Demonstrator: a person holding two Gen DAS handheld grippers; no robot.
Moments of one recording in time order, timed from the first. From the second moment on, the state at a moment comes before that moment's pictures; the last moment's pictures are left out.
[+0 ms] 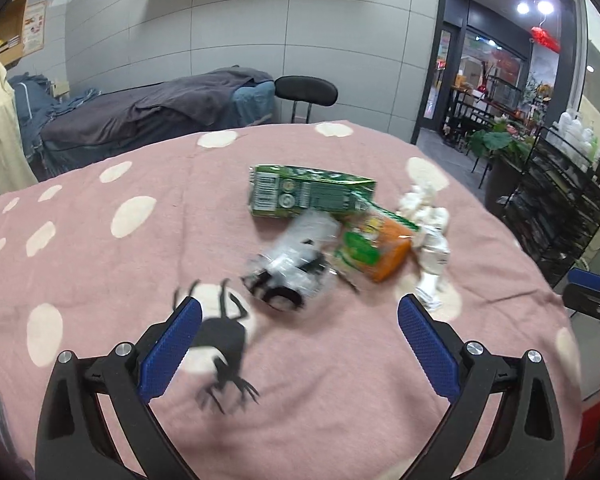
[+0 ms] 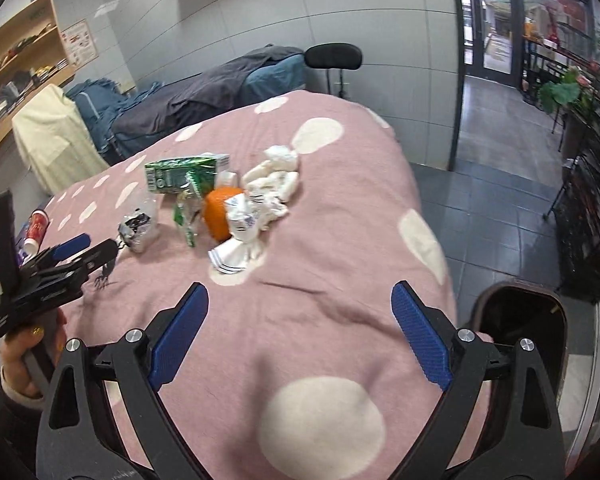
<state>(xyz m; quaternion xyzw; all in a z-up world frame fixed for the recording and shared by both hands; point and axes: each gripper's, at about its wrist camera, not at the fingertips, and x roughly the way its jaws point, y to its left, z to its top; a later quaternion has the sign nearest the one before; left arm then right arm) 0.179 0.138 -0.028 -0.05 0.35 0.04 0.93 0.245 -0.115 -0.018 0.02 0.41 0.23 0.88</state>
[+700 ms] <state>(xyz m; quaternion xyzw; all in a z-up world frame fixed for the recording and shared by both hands) 0.191 0.151 -0.034 -0.10 0.37 0.01 0.92 0.315 -0.007 -0.046 -0.07 0.48 0.25 0.84</state>
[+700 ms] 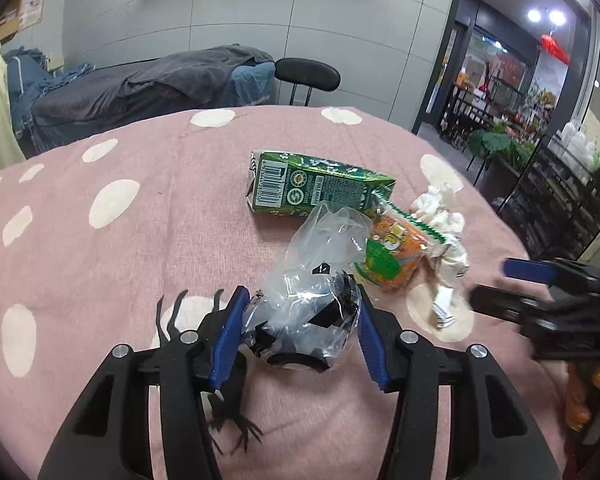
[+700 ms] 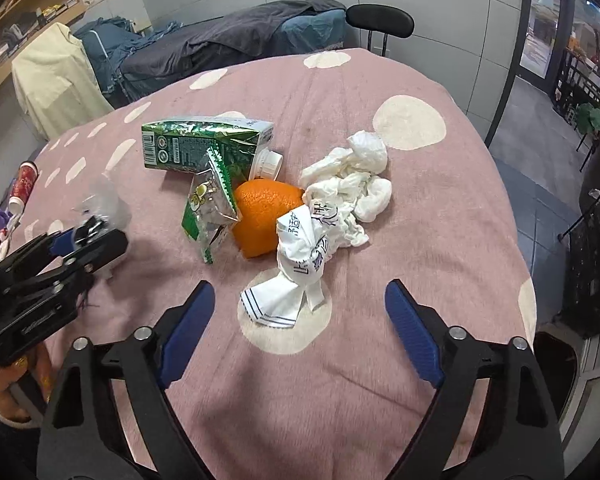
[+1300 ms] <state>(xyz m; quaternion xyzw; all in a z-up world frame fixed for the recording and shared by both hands) 0.159 0.116 -0.023 -0.13 0.35 -0.03 0.93 0.308 -0.009 -0.048 -0.08 0.48 0.26 0.83</state>
